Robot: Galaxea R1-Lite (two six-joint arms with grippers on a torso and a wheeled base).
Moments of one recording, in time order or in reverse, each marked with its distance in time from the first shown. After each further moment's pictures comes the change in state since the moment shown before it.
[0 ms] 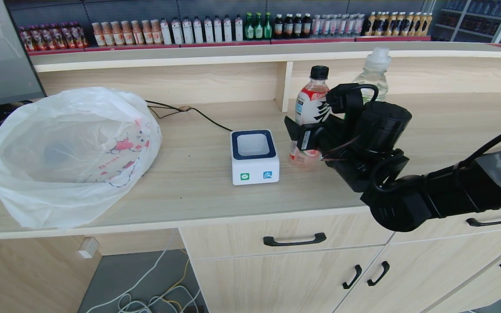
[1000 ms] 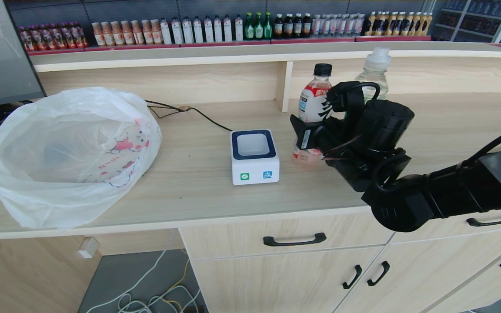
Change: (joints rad) left arm 0.000 0.000 0.000 0.000 0.000 0.000; right arm 0.007 -0.019 0.007 -0.003 0.004 0.000
